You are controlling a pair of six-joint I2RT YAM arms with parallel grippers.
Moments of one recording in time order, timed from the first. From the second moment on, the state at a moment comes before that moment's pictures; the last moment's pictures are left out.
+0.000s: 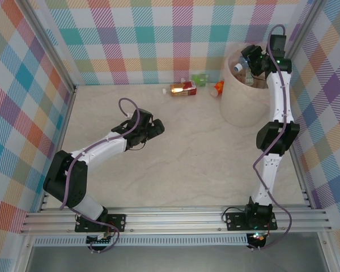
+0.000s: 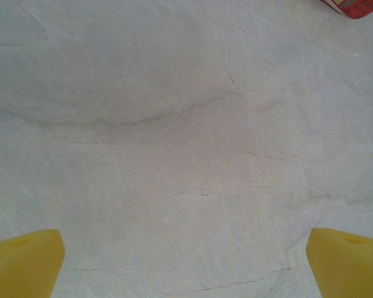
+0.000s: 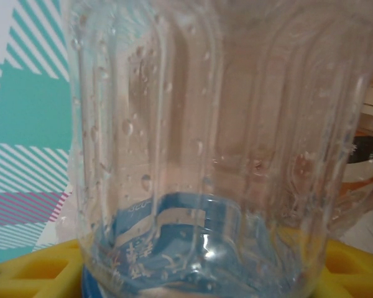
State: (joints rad) left arm -0.52 1.56 1.05 -0.34 -0.13 -0.87; right arm -0.09 2.30 2.59 -0.85 -0.28 0.88
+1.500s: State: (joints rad) left arm -0.52 1.59 1.05 -0.34 -0.13 -0.89; right arm -0.07 2.28 2.54 -0.75 -0.32 0.58
